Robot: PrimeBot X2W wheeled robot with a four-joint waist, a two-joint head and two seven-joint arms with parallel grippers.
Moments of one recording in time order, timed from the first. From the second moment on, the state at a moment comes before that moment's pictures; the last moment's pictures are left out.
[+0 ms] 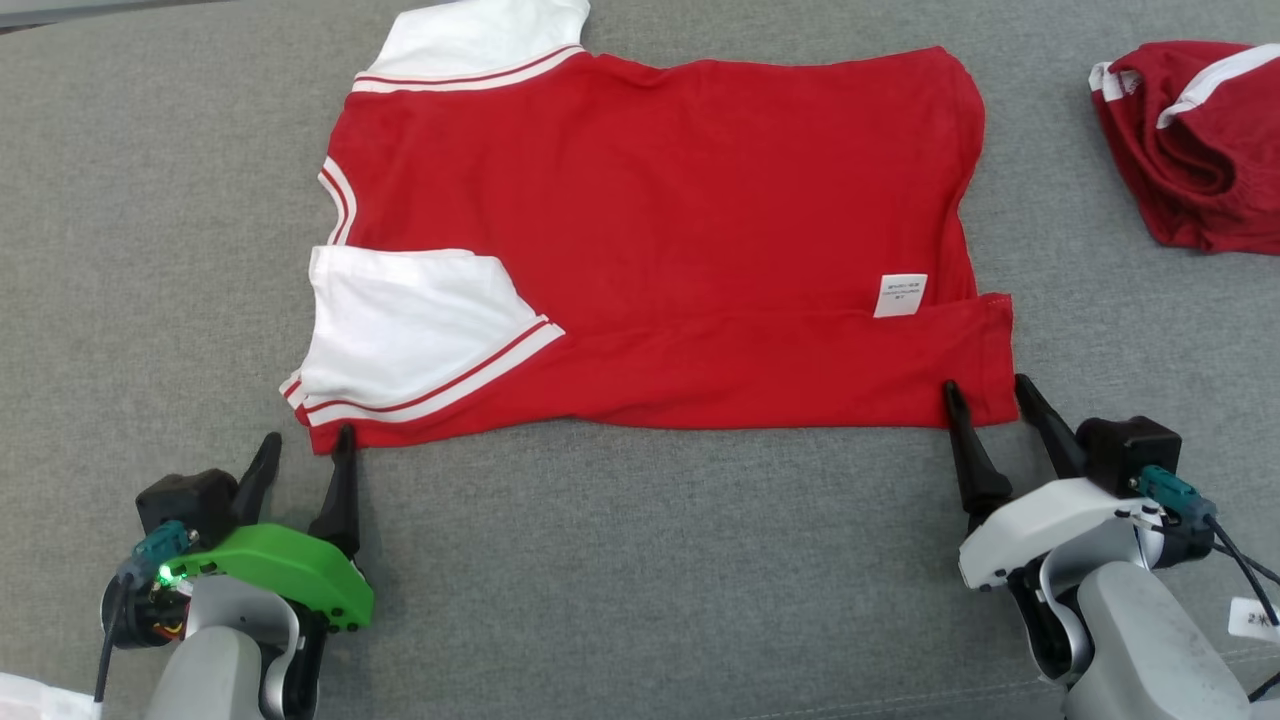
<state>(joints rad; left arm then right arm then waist) -0.24 0.14 -0.06 0.48 -0.37 -0.10 -0.09 -0.26 -0.15 0.09 0.46 0.29 0.13 -0.21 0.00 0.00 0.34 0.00</state>
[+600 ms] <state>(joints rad) -0.18 0.19 -0.12 0.34 -0.46 -0.10 -0.08 -0.25 -0.21 0.18 0.51 0.44 0.13 -0.23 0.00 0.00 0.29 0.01</state>
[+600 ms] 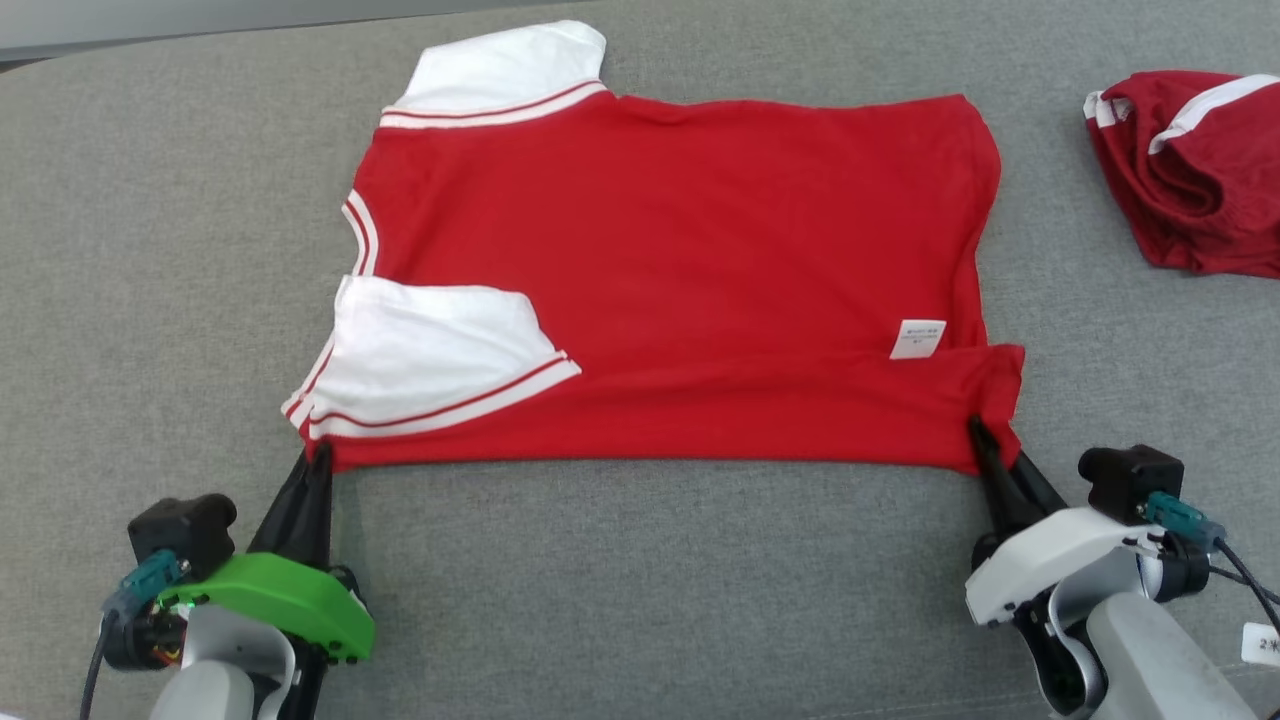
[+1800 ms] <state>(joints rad) -0.05 0.21 -0.14 -0.02 -0.29 0.10 -0.21 -0.01 -0.14 -0.01 -0.14 0.22 0.13 -0.09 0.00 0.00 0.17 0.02</state>
